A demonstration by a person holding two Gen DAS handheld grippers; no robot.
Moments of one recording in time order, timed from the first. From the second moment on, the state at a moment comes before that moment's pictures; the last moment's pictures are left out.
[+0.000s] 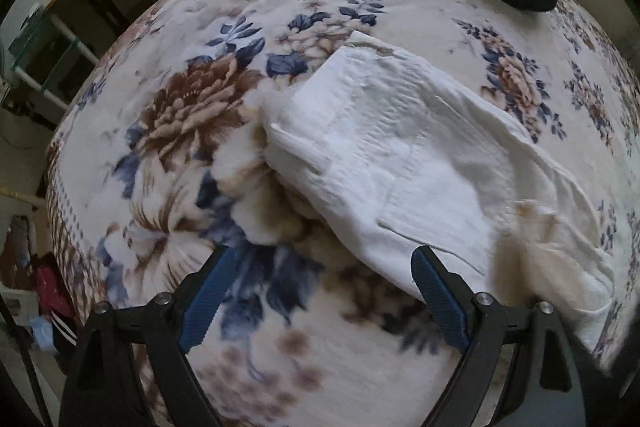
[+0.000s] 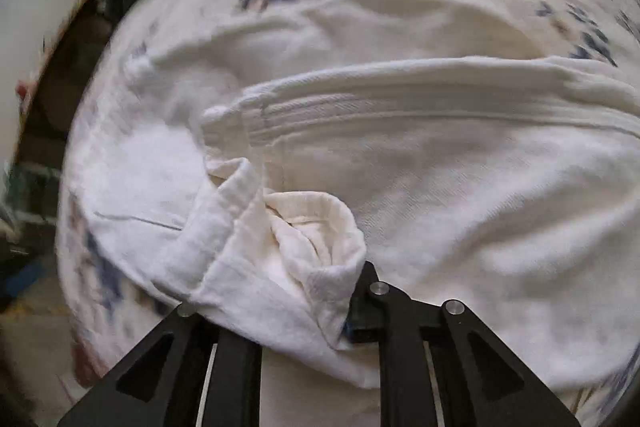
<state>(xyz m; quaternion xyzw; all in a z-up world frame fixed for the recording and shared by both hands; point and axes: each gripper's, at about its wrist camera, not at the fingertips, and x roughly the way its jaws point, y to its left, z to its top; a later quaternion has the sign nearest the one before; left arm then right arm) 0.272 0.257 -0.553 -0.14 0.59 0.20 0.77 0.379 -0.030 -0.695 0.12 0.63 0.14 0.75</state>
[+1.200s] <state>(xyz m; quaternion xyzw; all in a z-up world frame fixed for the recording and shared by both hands) 0.281 0.291 -0.588 -0.07 0.63 0.17 0.75 0.388 0.019 -0.659 0.01 0.59 0.04 0.81</state>
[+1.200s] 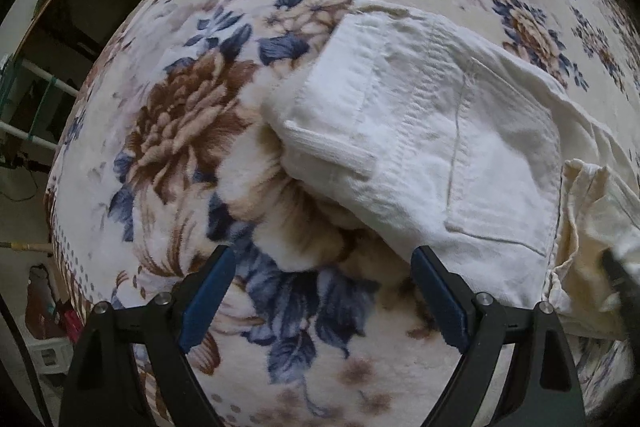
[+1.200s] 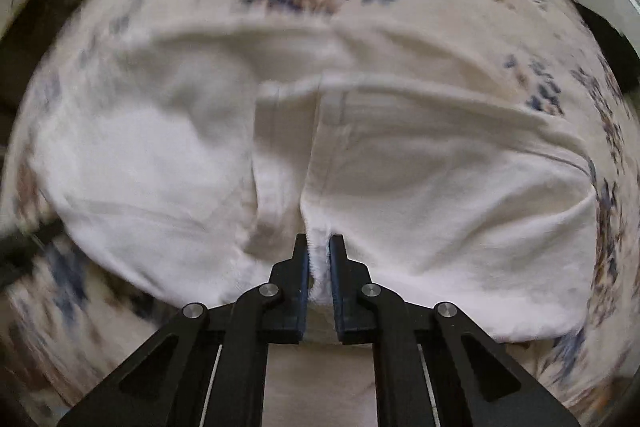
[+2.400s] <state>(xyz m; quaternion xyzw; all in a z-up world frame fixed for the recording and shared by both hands) 0.275 0.321 -0.603 -0.16 0.63 0.19 0.73 0.487 -0.002 -0.653 0.12 0.65 0.02 0.75</state>
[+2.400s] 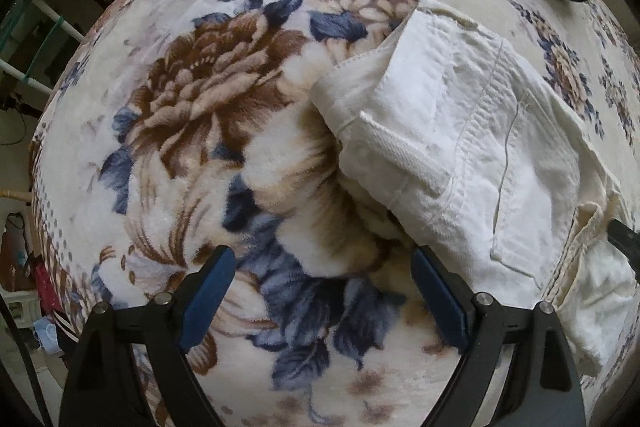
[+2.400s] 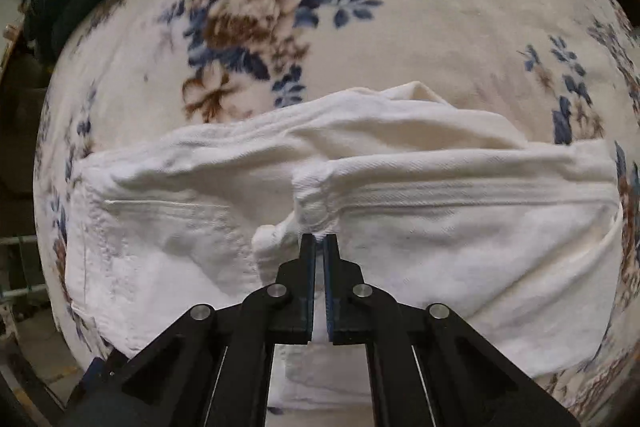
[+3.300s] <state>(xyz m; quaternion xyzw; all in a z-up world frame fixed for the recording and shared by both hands) 0.276 0.295 -0.592 -0.07 0.62 0.21 0.75 0.496 0.022 -0.669 -0.01 0.70 -0.05 0.71</state>
